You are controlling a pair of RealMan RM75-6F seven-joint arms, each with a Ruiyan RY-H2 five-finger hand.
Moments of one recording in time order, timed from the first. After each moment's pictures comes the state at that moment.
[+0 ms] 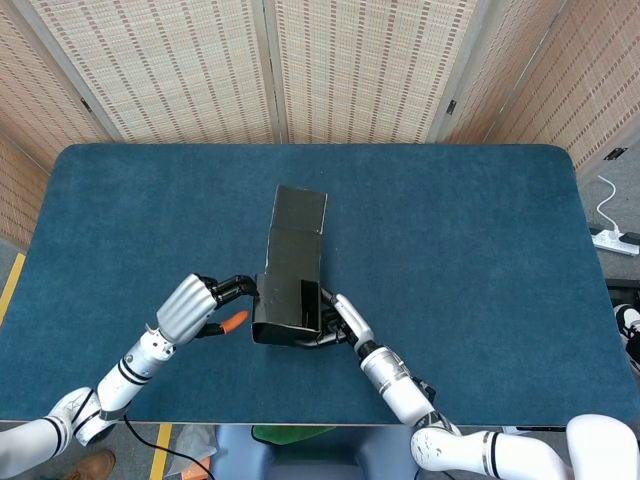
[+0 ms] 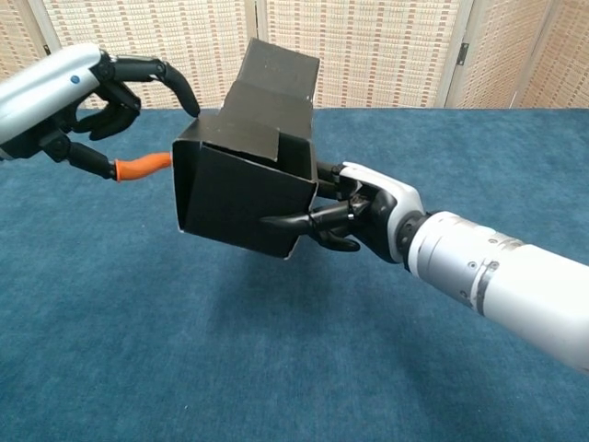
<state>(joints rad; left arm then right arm) -0.65 -1.57 -0.07 -1.09 1.83 1.50 -0.32 0.60 -1.82 0.32 -1.54 -1.14 0.82 0.57</state>
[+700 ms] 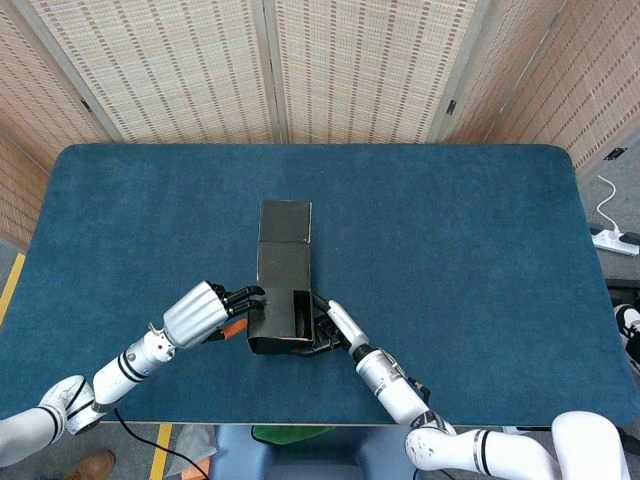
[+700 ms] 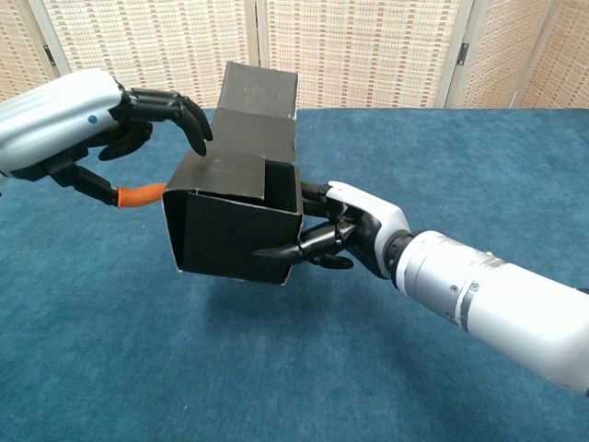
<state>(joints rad) -0.70 -1.58 0.01 -0.97 1.90 1.52 -0.27 0.63 -1.86 0.28 -1.45 -1.17 0.81 0.52</state>
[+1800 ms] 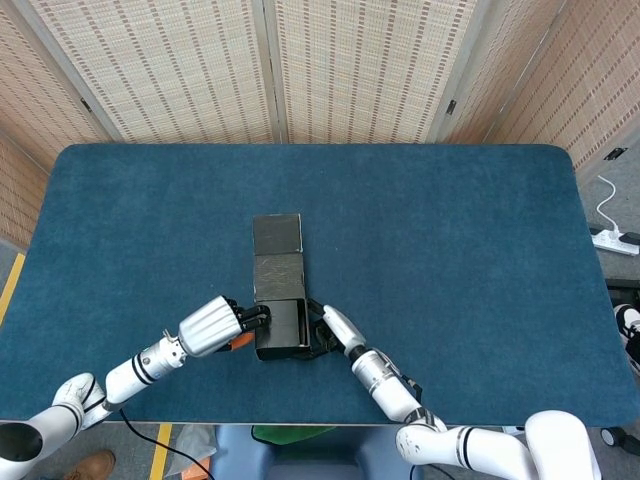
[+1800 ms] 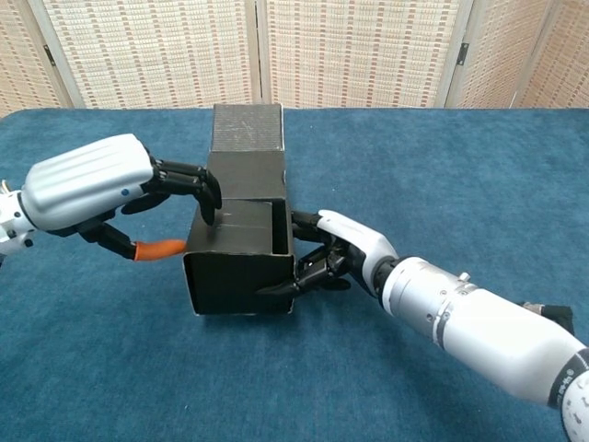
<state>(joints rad) -0.71 -1.75 0.11 -0.66 1.91 1.55 -0.36 0.67 -1.97 0.25 -1.23 -1.23 0.79 0.50</state>
